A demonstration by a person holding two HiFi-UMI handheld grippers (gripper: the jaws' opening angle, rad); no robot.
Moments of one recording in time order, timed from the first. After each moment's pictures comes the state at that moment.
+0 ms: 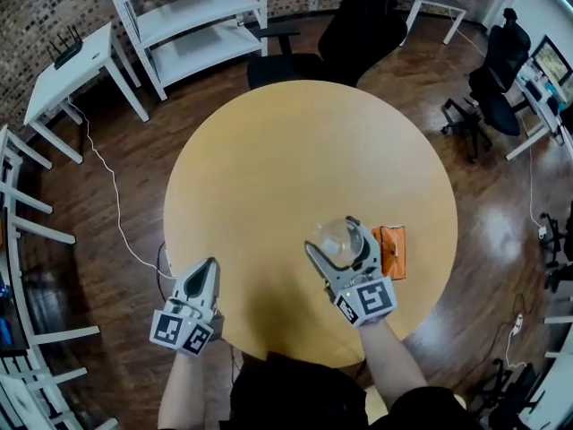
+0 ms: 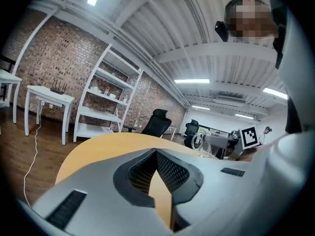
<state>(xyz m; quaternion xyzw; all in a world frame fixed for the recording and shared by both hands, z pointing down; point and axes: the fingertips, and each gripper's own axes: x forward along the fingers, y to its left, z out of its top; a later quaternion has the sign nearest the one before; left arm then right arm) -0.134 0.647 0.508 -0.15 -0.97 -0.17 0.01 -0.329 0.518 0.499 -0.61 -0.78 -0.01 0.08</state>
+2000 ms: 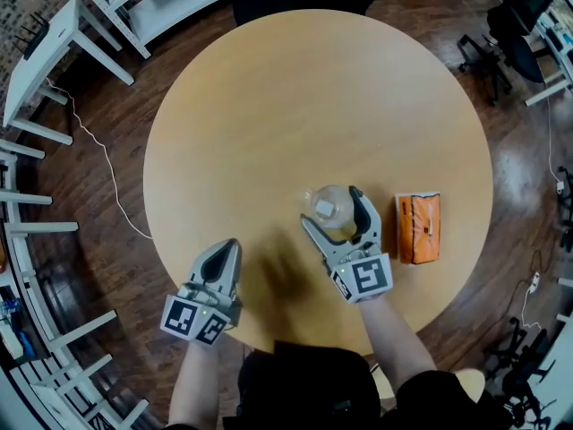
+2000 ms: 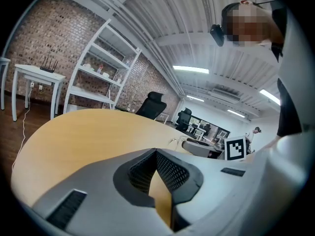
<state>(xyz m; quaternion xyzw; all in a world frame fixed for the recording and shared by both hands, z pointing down) -0.190 0.641 0.591 -0.08 -0.97 -0.22 0.08 -0.348 0.549 0.626 -0.58 -0.81 -0.01 0.12</state>
